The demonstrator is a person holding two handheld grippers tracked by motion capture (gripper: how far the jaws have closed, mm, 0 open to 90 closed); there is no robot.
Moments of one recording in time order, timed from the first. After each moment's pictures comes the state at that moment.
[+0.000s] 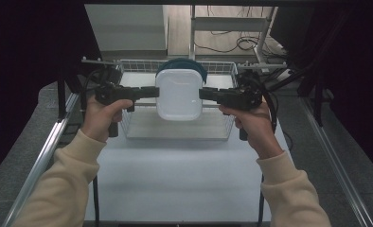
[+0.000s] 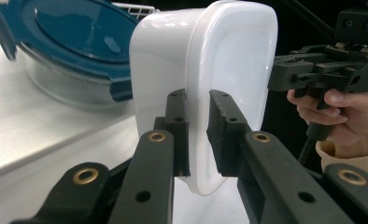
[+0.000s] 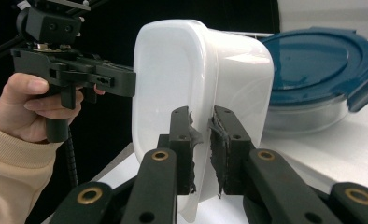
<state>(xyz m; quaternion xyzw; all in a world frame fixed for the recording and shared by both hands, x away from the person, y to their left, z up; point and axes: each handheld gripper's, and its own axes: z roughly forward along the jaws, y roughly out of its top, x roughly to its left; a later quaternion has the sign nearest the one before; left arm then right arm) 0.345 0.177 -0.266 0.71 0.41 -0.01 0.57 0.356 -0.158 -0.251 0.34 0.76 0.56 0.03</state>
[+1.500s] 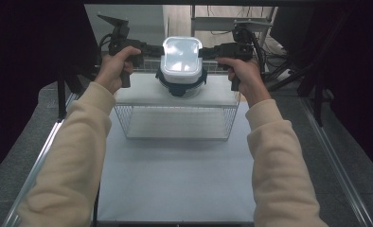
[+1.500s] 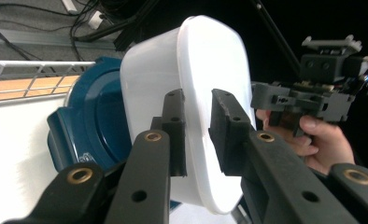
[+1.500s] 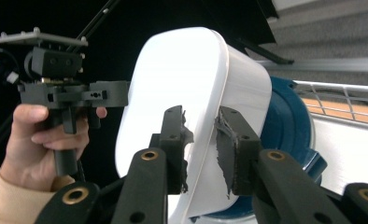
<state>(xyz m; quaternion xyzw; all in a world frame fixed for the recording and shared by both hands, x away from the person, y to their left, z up) 0.485 0.189 -0.254 0.64 0.50 -0.12 0.58 0.499 -0.151 -0.235 0.46 0.70 0.54 -0.08</state>
